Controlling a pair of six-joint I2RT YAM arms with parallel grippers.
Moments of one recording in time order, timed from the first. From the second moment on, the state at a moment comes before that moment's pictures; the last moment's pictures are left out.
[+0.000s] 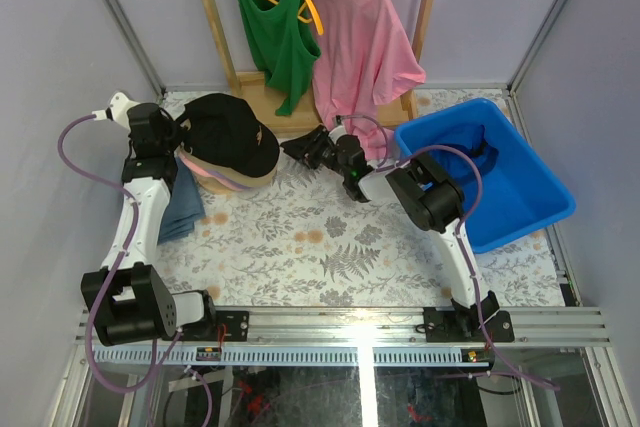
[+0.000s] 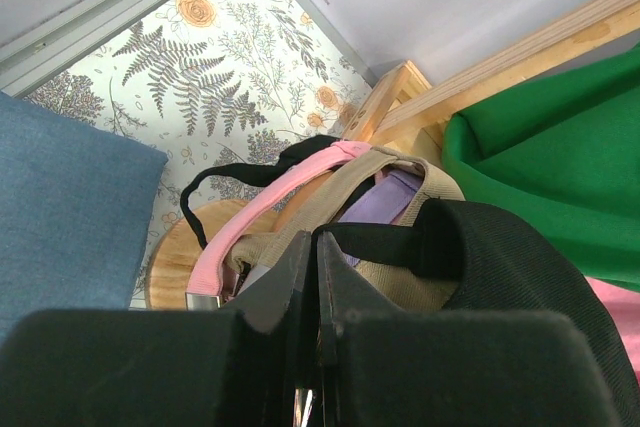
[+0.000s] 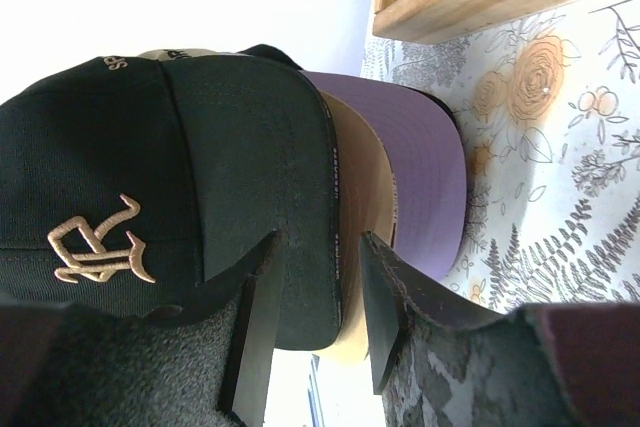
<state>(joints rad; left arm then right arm) 0.18 1.26 1.04 -0.14 -0.19 -0.71 0.64 2.34 1.32 0.99 -0.28 1.35</state>
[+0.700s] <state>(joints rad) 0.16 1.26 1.04 -0.14 -0.21 -0.71 0.65 2.37 1.38 0.99 -0.31 1.36</state>
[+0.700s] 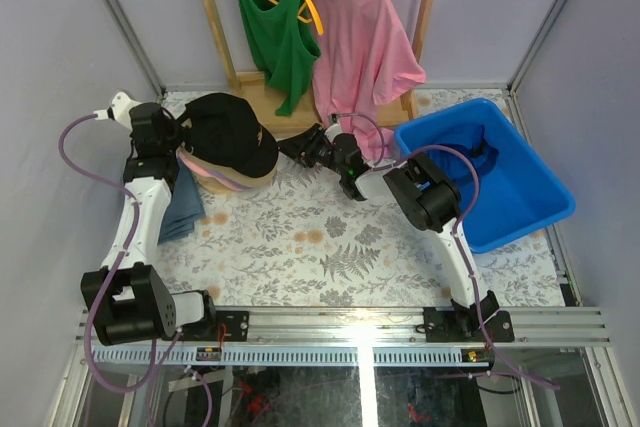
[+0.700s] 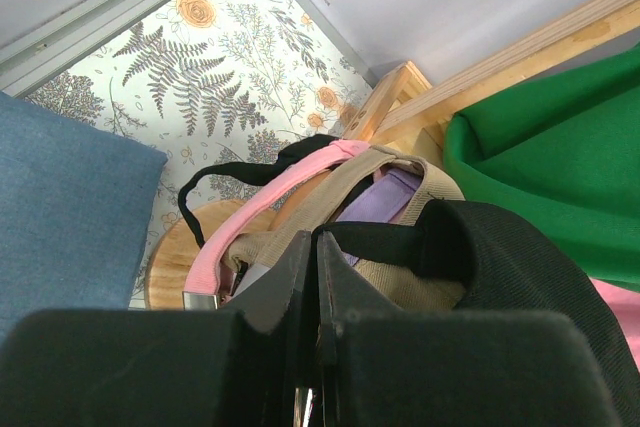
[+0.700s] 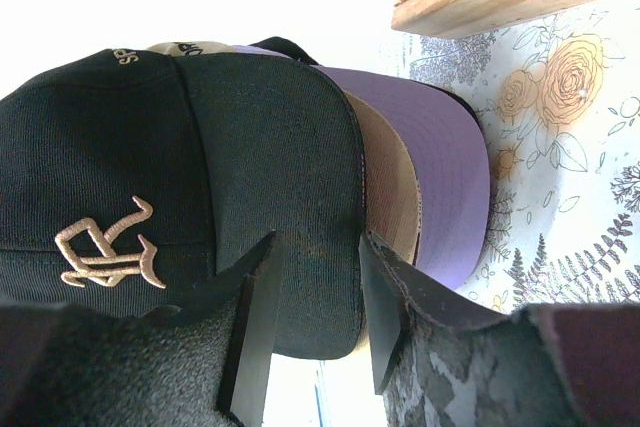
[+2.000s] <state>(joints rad) 0.14 1.28 1.06 -0.13 -0.26 -0.70 0.66 2.43 1.38 1.18 -0.39 1.50</state>
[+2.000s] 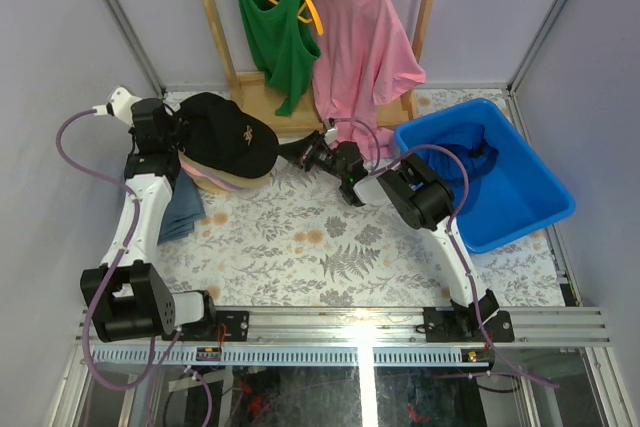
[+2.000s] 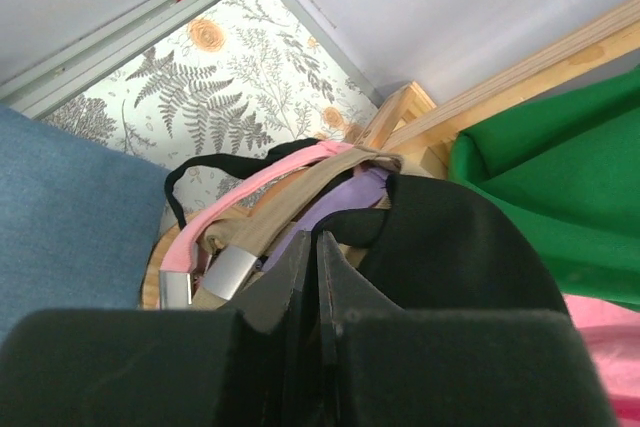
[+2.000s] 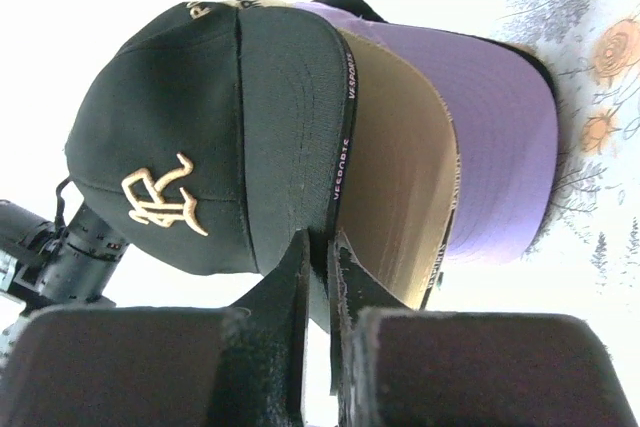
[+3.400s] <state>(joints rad) 0.16 1.37 1.16 -0.23 -0.40 -0.58 0.69 2.40 1.30 1.39 -0.34 1.70</state>
